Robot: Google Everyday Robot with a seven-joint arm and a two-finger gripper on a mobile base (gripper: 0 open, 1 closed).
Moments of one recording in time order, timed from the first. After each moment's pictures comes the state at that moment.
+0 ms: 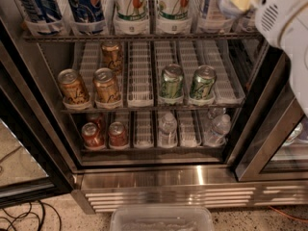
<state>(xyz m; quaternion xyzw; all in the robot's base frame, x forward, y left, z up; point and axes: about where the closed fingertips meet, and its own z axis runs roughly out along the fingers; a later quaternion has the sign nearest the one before) 0.528 -0.175 1.149 -0.11 0.61 0.03 0.79</state>
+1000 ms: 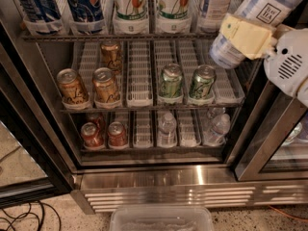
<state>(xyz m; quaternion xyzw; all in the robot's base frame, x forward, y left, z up) 0.497 -0.175 1.070 -0.06 0.67 0.21 0.71</state>
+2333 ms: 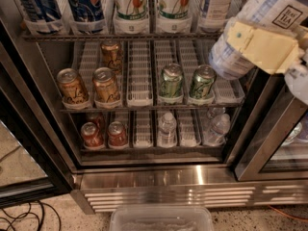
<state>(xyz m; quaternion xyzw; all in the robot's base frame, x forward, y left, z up) 0.439 -0.155 1.090 -0.15 0.64 0.28 0.70</state>
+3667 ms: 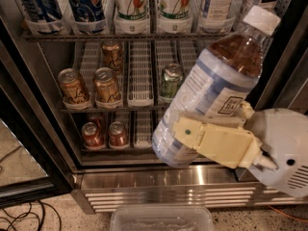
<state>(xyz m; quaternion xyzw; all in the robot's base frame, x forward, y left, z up) 0.325 -0.049 1.030 -0.27 0.61 0.49 0.56</state>
